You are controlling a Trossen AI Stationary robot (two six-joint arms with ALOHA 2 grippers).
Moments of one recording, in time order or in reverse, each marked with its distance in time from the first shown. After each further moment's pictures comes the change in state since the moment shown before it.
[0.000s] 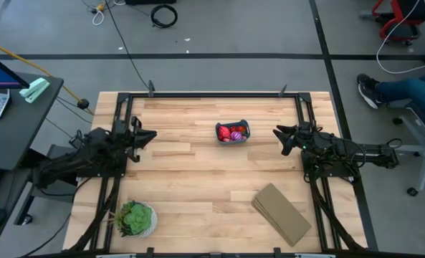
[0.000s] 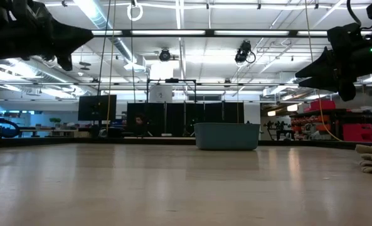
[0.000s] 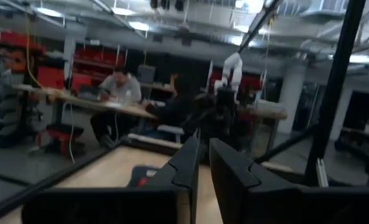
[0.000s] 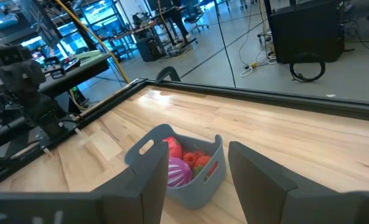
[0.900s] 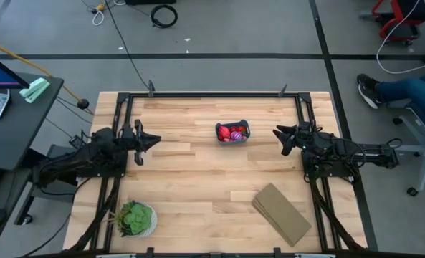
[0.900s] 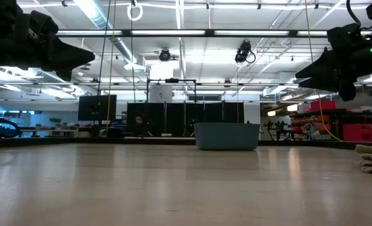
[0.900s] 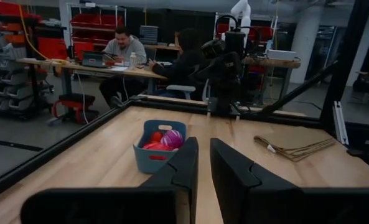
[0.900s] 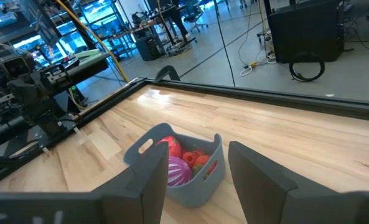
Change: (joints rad) left arm -0.022 0.001 -0.002 -0.217 0.005 0.143; right arm 0.000 0.003 0.000 -0.003 0.000 0.000
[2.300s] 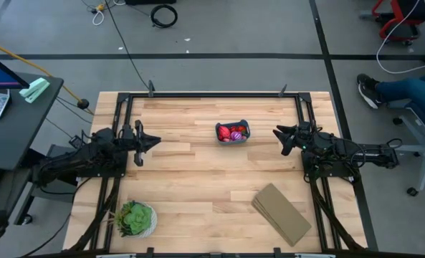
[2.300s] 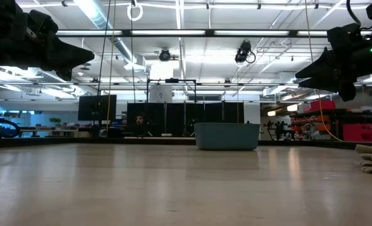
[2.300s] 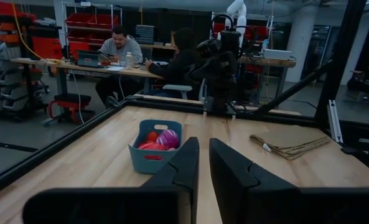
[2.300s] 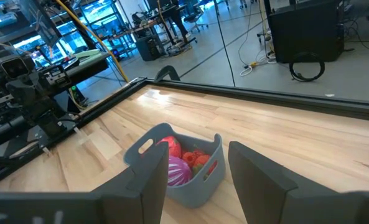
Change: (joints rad) left arm -0.019 0.001 -0.001 0.002 -0.002 -0.001; right arm 0.000 0.000 0.000 0.000 0.000 0.000
